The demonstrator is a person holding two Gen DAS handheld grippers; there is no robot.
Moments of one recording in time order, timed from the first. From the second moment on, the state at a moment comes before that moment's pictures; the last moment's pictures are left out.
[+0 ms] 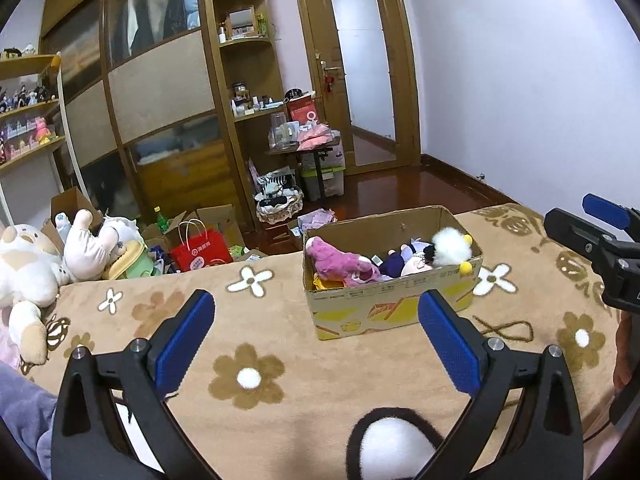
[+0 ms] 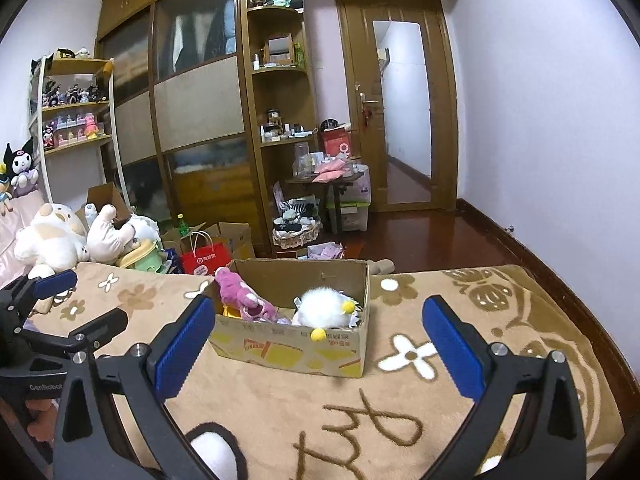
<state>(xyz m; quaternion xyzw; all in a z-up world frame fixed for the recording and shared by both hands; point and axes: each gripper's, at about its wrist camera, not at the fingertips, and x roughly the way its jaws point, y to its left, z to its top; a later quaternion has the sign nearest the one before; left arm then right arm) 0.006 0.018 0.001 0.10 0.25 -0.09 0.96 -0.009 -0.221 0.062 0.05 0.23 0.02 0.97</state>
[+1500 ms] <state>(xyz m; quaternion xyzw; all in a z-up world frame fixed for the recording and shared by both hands) 0.024 0.023 -0.011 0.09 0.27 -0.07 0.96 0.002 -0.216 0.036 0.03 0.25 0.00 0.97</state>
